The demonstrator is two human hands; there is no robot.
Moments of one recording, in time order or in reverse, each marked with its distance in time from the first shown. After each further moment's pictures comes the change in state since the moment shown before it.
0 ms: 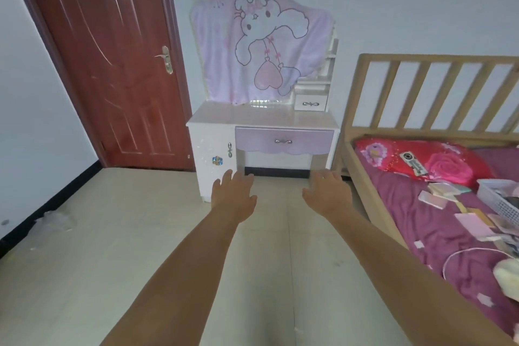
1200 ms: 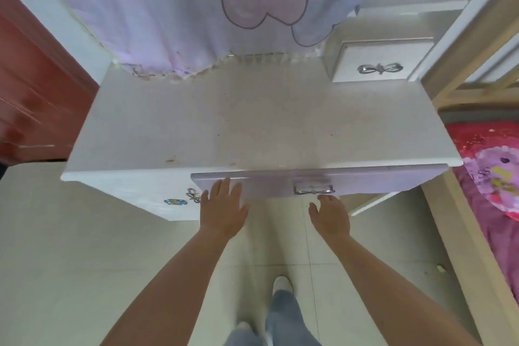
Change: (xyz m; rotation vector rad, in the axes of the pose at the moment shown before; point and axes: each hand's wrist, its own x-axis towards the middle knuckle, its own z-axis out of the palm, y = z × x) left_hand 0.778 -0.104 0.228 -0.029 -0.348 0.017; right_hand 0.723 0.043 0.335 0.281 -0.409 0.420
